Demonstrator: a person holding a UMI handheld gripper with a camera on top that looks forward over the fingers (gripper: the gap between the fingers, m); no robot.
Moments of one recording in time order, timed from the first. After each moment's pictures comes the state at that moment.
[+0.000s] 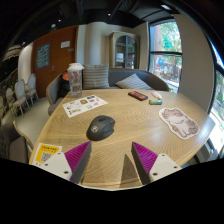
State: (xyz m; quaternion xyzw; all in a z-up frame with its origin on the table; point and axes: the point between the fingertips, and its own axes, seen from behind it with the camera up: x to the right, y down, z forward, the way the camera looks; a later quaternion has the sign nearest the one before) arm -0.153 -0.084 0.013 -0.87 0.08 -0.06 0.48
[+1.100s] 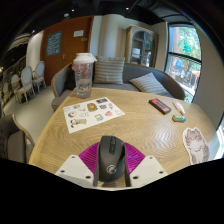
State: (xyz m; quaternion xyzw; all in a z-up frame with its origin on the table) arm -0.175 0.052 0.004 -0.90 0.01 -0.05 0.44
